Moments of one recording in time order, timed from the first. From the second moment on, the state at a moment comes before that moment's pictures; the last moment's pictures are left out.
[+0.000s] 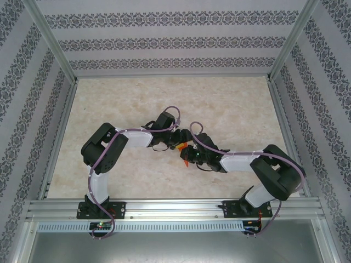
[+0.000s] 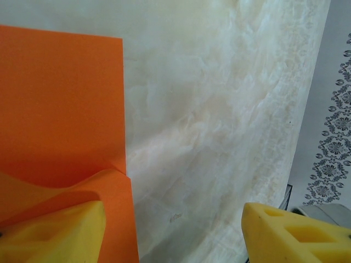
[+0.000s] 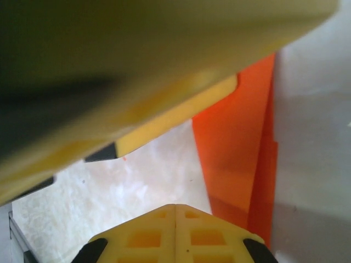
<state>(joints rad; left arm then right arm) -0.67 1.96 1.07 0.08 0.54 -1.02 0.72 1.53 0.49 0.28 -0.23 0.98</state>
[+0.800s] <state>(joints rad) -0.67 1.86 1.14 -0.04 0.49 -0.90 0.65 1.62 0.50 0.30 -0.34 0.99</state>
